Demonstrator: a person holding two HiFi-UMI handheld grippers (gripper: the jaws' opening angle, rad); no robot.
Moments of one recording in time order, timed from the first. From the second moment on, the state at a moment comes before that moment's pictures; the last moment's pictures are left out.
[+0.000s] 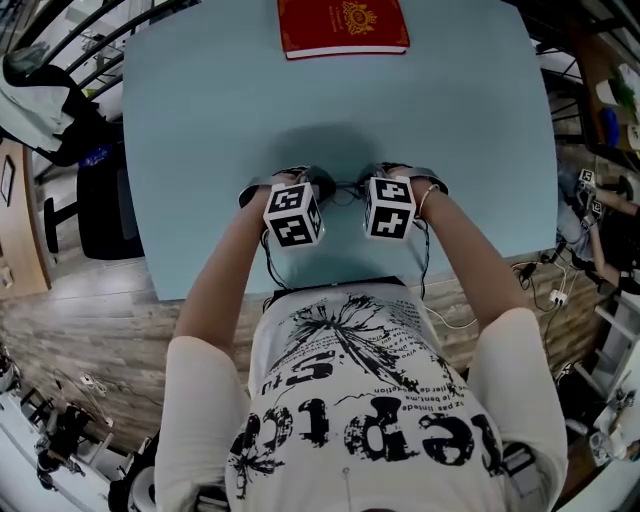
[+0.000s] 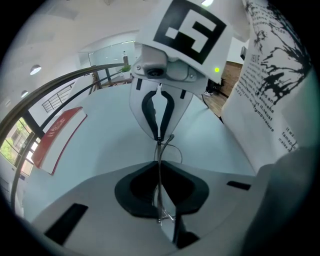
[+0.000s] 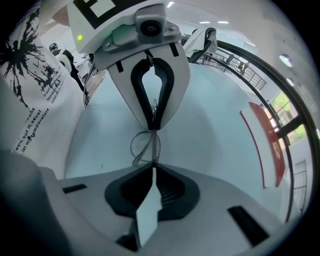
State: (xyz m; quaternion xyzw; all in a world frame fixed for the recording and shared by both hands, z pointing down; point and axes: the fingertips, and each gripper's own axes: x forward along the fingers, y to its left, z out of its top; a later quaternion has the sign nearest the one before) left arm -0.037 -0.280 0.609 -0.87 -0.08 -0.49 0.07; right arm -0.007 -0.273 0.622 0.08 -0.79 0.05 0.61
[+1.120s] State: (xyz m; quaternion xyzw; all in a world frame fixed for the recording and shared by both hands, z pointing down) left arm -0.103 -0.287 0.556 -0.89 0.04 -0.44 -0.01; right arm -0.002 -0.268 0.626 0.12 -0.76 0.05 0.64
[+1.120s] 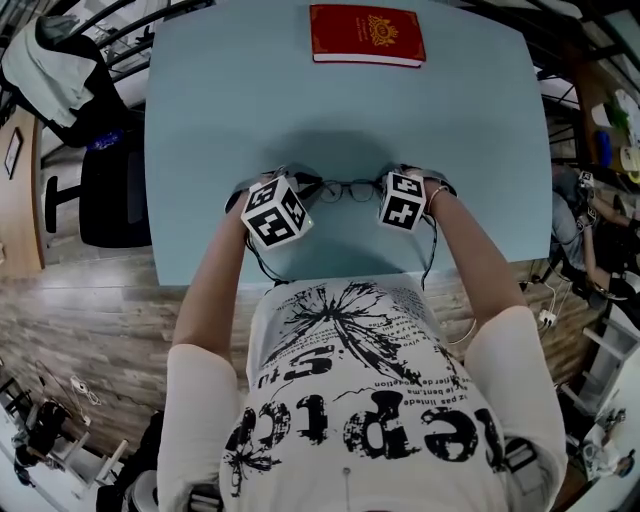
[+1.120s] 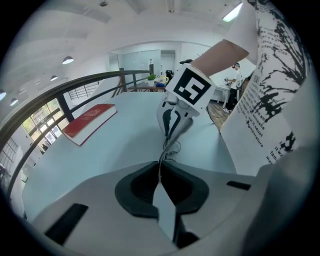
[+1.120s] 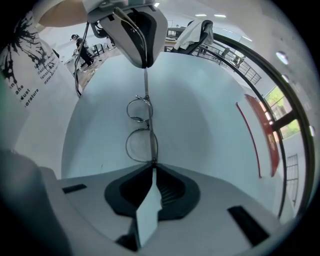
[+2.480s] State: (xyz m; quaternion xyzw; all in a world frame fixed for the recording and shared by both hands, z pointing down) left arm -0.128 -0.283 0.556 -0.91 0.07 -0.41 -0.02; right arm -0.108 -0.287 0.599 0.09 -0.76 -0.02 0.64
